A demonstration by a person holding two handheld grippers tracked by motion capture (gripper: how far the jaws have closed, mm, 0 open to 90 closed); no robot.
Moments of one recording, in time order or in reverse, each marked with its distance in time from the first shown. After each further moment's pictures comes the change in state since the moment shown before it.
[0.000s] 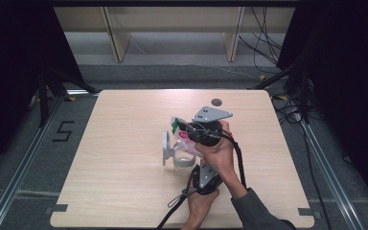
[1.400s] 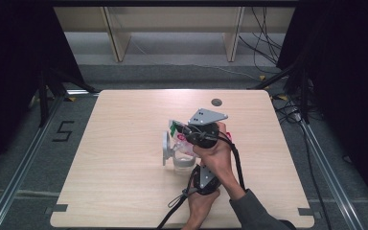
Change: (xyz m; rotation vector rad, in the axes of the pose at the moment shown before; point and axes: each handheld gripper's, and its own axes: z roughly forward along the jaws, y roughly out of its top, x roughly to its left) left arm 0.004 0.003 -0.005 0.068 -0.001 0.081; right arm 0.007 -0.001 0.005 0.008 -0.016 -0.048
